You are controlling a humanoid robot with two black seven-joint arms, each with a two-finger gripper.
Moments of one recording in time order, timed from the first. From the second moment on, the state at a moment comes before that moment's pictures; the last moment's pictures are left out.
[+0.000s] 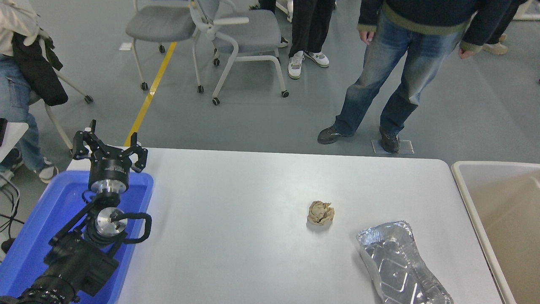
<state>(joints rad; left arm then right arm) -0.52 0.15 -1.18 -0.60 0.09 -0.33 -0.53 0.86 -0.64 -0.14 0.20 0.31 -0.19 -0.03</state>
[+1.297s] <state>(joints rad) -0.52 0.15 -1.18 -0.60 0.09 -0.33 -0.53 0.51 -0.49 0.08 0.06 0.31 -0.05 -0.04</state>
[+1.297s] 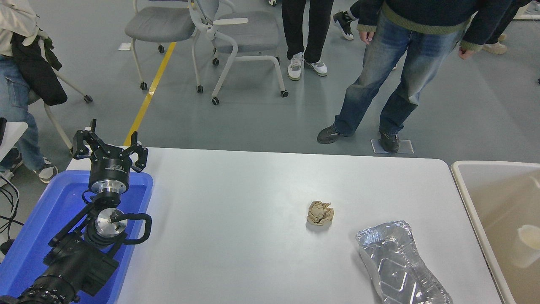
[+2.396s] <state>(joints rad) -0.52 0.15 -1.18 -0.60 0.09 -0.33 -0.53 0.89 -0.77 0.02 0.64 -0.11 -0.07 -0.05</state>
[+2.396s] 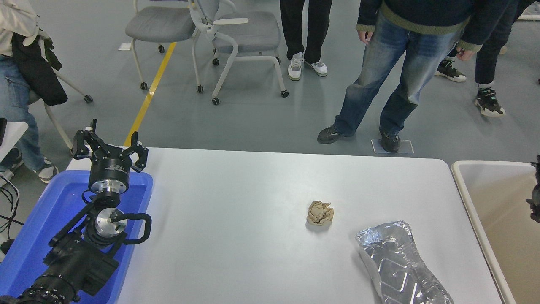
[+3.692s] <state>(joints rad) -0.52 0.15 -1.18 -0.60 0.09 -0.33 -0.53 2.12 -0.53 -1.16 1.49 -0.34 0.03 -0.04</state>
